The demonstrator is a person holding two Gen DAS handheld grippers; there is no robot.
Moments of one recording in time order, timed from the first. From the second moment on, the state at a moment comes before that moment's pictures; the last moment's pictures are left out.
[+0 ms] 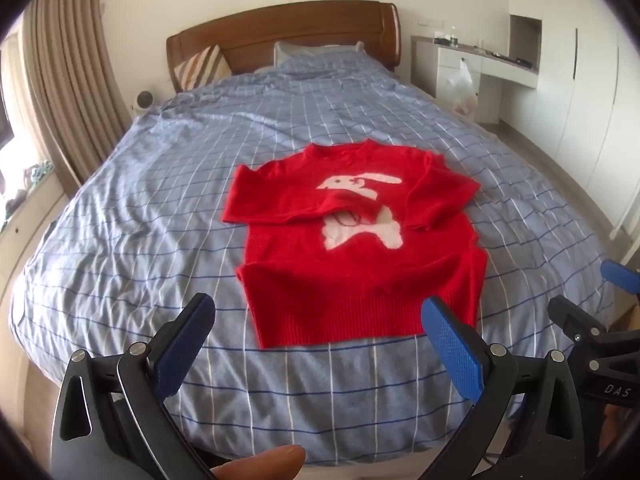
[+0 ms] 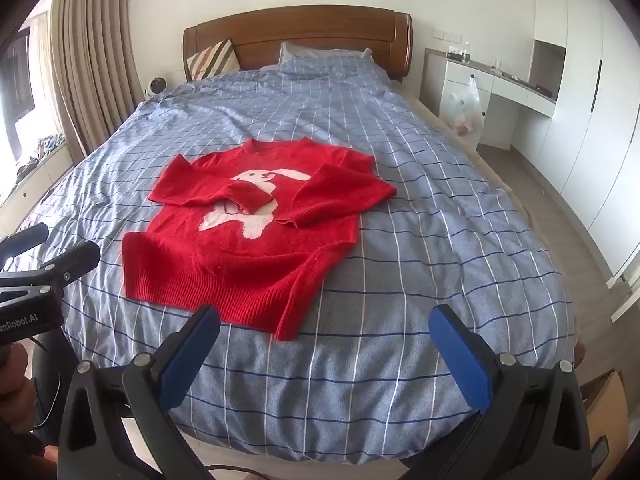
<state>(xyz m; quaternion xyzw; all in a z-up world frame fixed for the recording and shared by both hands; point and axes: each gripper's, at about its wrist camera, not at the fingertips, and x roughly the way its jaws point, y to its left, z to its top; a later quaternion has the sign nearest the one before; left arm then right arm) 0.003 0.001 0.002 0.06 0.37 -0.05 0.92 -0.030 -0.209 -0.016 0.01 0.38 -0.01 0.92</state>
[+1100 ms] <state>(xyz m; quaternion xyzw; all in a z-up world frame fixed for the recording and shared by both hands) -0.005 0.001 0.004 0.05 0.39 -0.06 0.92 -0.033 -0.205 -0.017 0.01 0.38 0.00 0.92</state>
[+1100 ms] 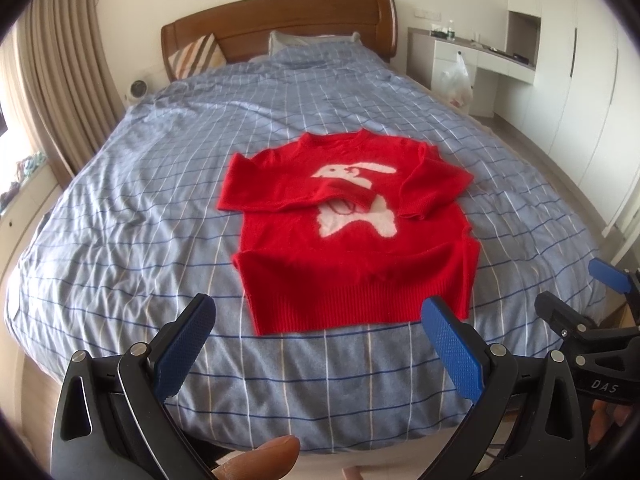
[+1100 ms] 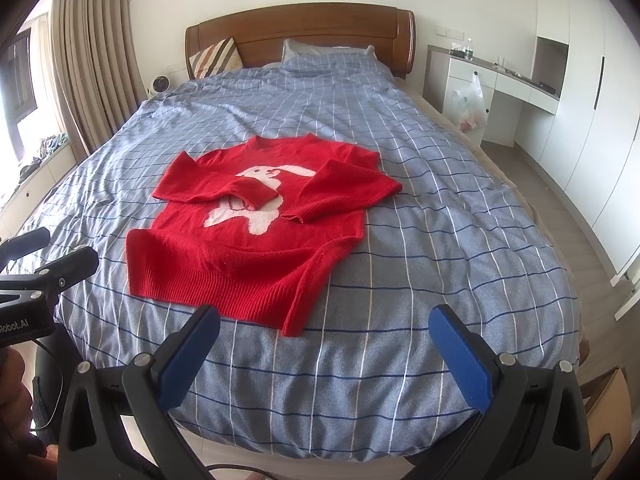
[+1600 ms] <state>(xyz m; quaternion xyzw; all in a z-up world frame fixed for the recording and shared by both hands) -0.005 0.004 0.002 0.05 0.39 -0.06 0.92 -0.032 -0.203 -0.018 0.01 0.39 0.00 0.92</state>
